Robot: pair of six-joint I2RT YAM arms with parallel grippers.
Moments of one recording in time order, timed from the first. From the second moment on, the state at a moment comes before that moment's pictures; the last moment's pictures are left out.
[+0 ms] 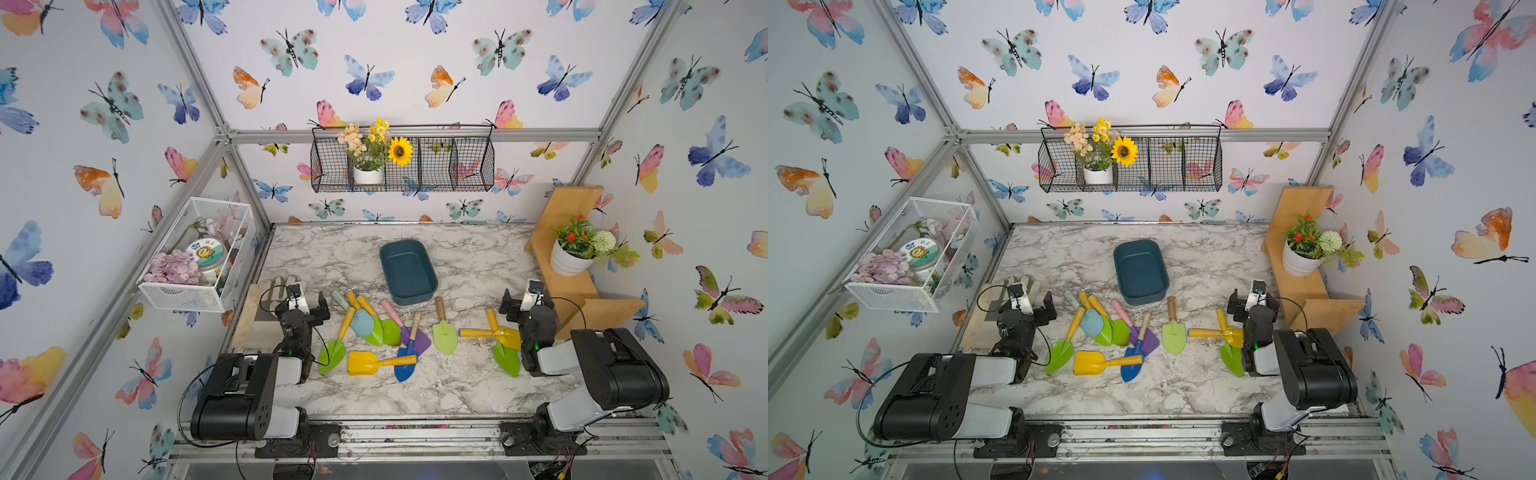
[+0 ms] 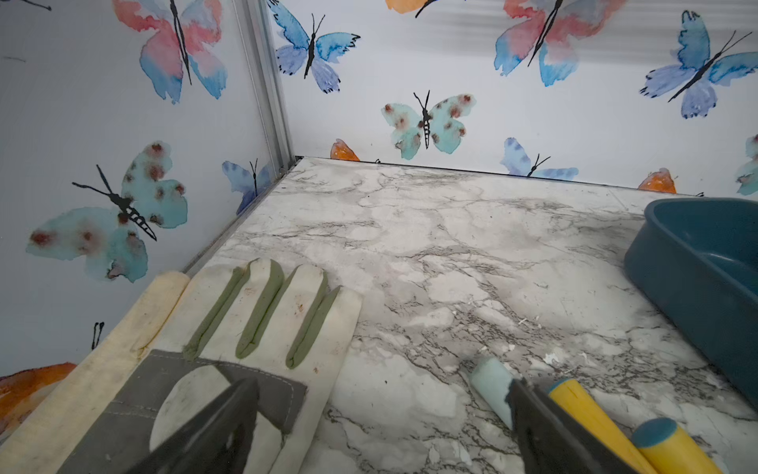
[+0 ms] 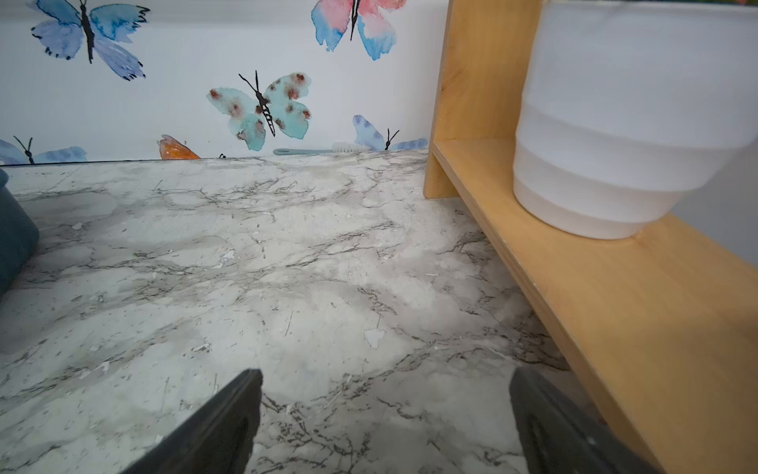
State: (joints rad) left arm -0.06 1.41 0.21 0.99 -0.19 -0.07; right arm 0.10 1.58 0.24 1.11 0.24 0.01
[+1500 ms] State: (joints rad) left arm -0.04 1.18 0.60 0.31 -0.32 -0.37; right arm 0.10 1.31 0.64 0.40 0.16 0.25
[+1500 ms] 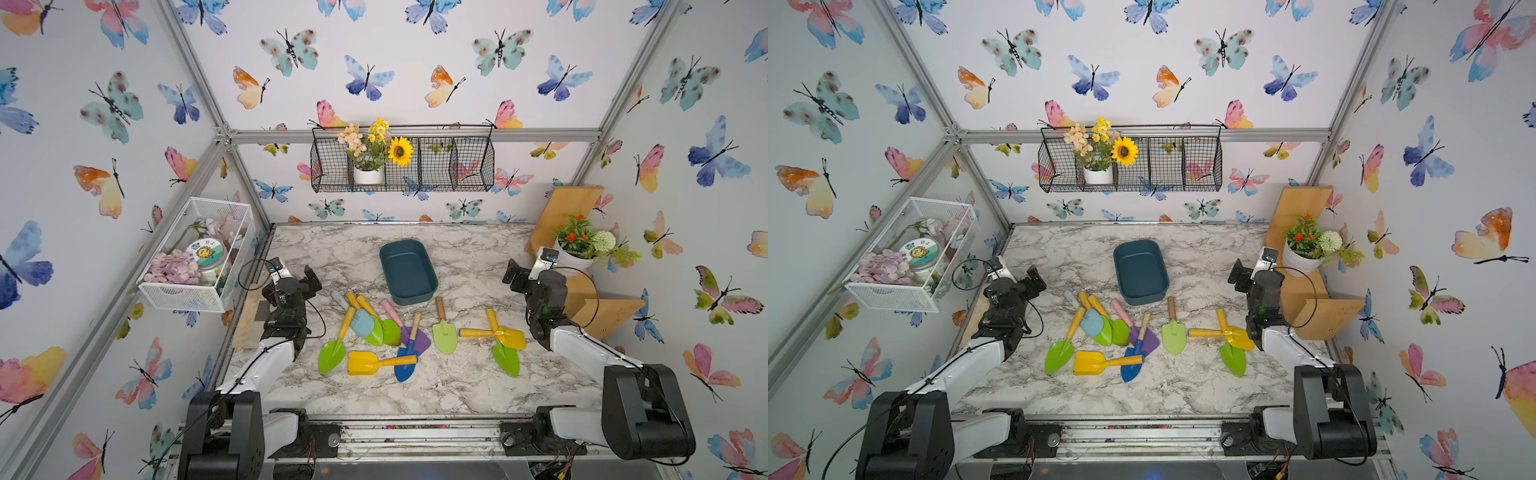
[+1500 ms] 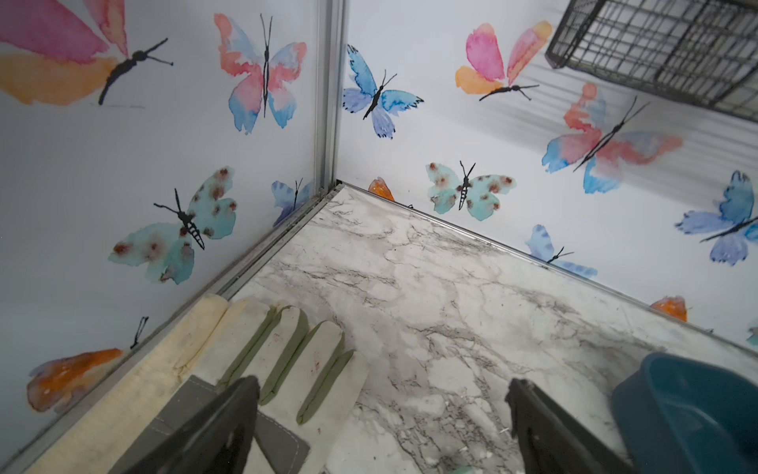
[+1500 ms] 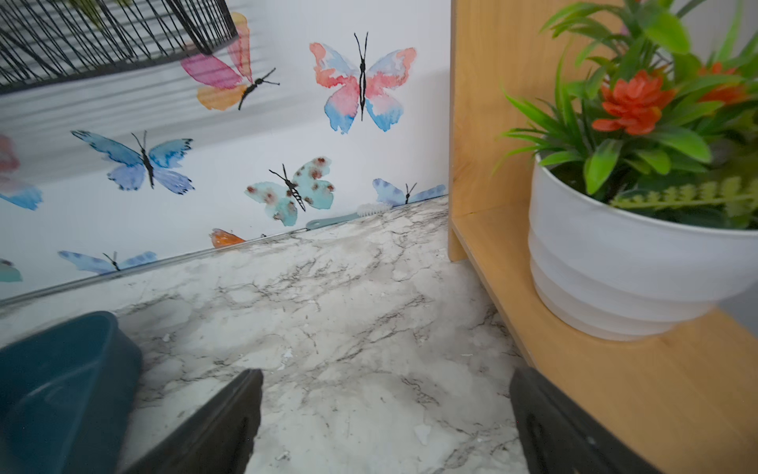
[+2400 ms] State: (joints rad) left arm -0.48 1.13 0.74 -0.33 0.15 -0.63; right arm 0.20 1.34 0.91 -0.39 -0.34 0.38
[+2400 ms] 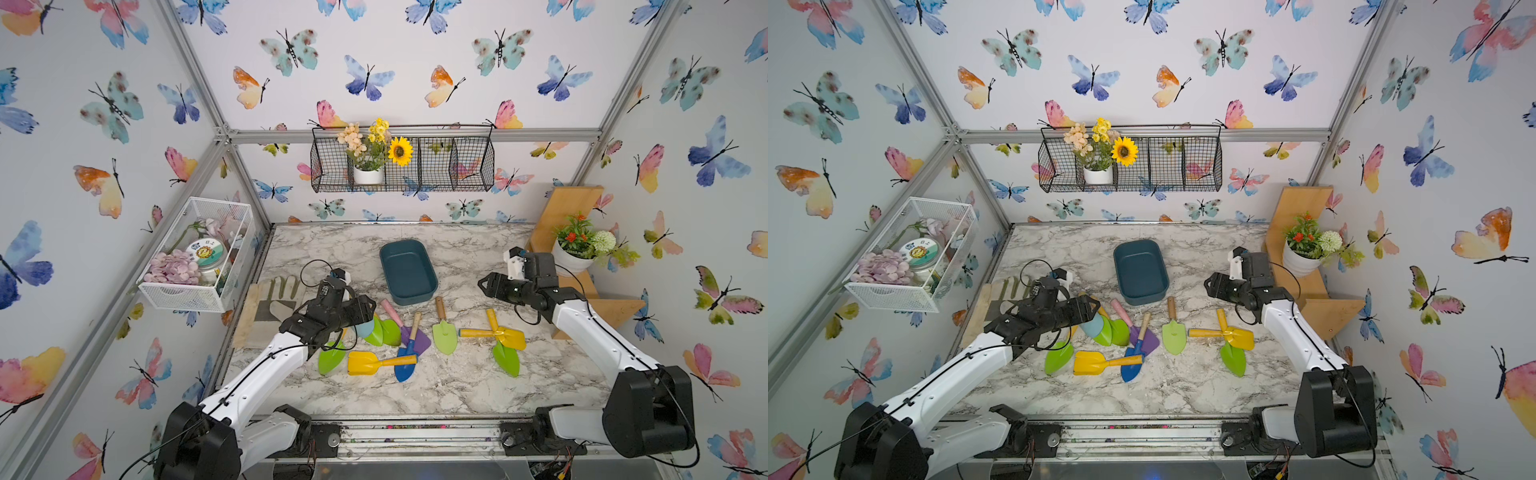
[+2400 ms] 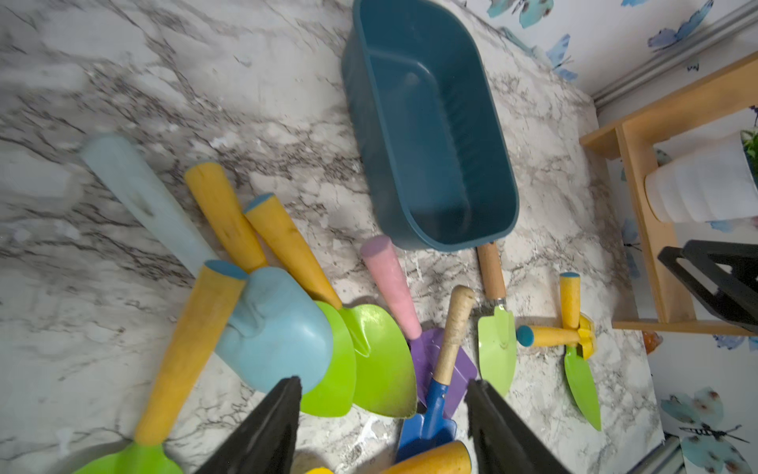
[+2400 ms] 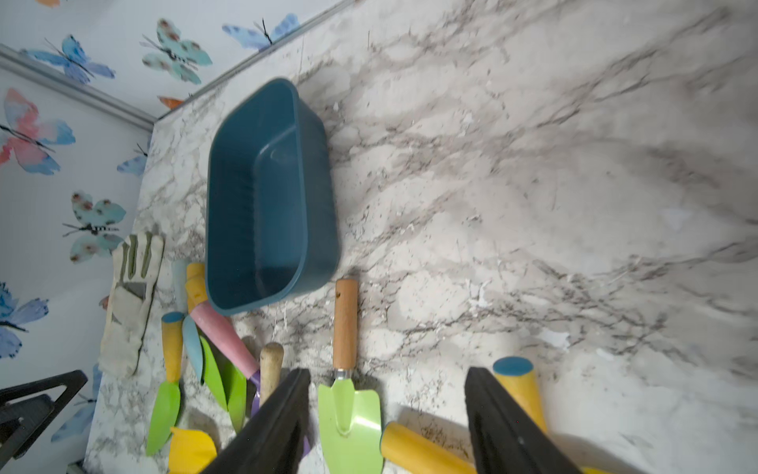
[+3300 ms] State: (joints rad) left arm -0.50 1.49 1.01 -0.32 0.10 -0.63; right arm 0.61 1.72 1.02 -0.39 -0.12 0.53
